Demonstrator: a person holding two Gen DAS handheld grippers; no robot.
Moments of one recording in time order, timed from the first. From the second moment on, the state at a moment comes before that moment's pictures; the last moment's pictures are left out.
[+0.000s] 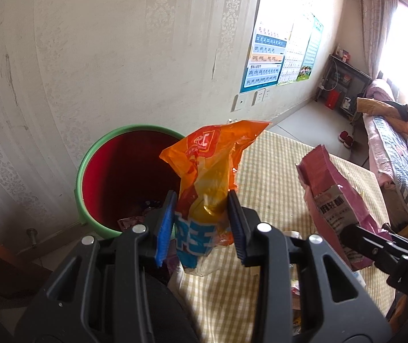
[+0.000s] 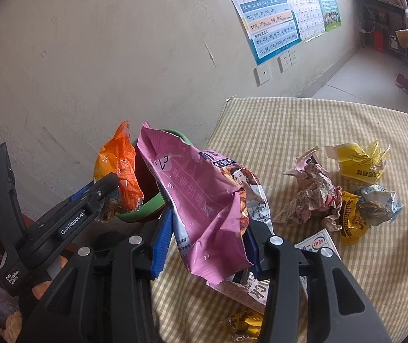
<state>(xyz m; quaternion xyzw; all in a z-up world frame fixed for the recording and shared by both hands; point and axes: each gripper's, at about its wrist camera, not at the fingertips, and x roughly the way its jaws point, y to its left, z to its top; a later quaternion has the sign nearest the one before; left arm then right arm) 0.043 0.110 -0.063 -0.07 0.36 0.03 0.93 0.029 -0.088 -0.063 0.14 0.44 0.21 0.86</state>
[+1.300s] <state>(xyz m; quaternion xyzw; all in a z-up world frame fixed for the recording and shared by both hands) 0.074 0.196 -0.073 -0.08 0.37 0.13 0.91 0.090 -0.009 -0.071 0.12 0.46 0.26 0.84</state>
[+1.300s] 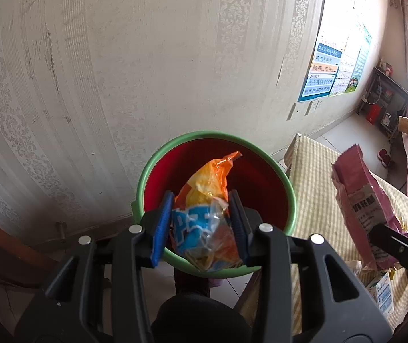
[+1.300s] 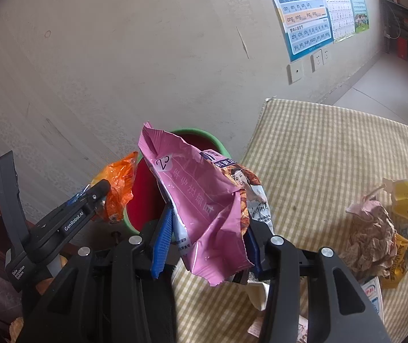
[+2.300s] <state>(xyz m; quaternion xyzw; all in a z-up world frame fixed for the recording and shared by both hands) 0.106 0.222 -0.098 -0.11 0.40 0.13 0.90 0.158 0.051 -0.094 0.14 0.49 0.28 0.82</state>
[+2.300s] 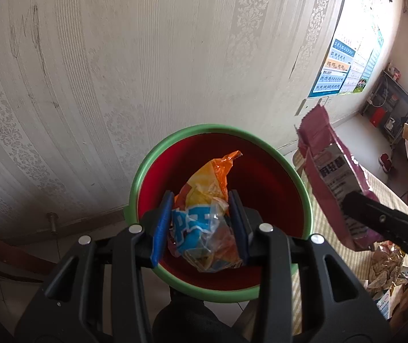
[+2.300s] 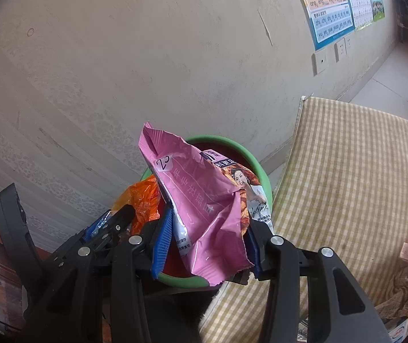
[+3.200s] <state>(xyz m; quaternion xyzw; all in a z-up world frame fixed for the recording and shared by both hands) 0.088 0.192 -0.090 -0.08 0.40 0.12 0.91 0.115 -0.010 -0.079 0.14 0.45 0.26 0.84</state>
